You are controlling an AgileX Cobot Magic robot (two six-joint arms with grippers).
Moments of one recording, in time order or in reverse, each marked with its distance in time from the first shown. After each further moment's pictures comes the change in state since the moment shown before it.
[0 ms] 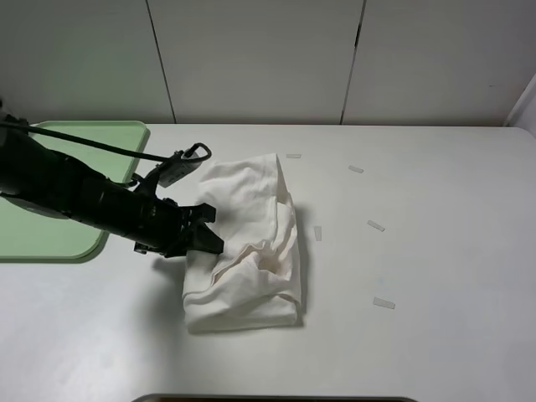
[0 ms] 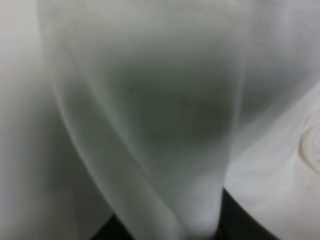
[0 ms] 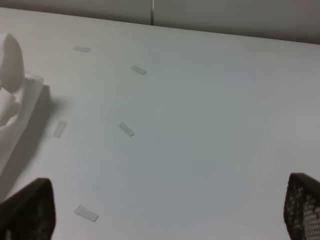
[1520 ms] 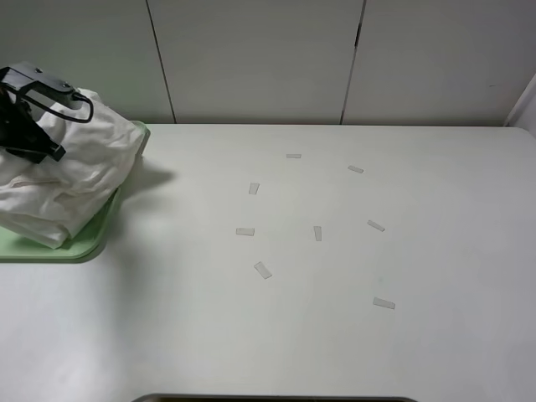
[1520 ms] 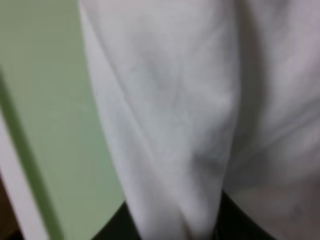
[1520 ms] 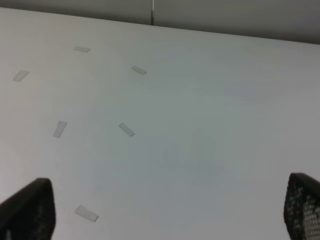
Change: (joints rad) left arm 0.383 -0.128 -0.471 2.035 -0.017 -1.071; right arm 0.000 0.000 0.000 0.001 0.000 0.000
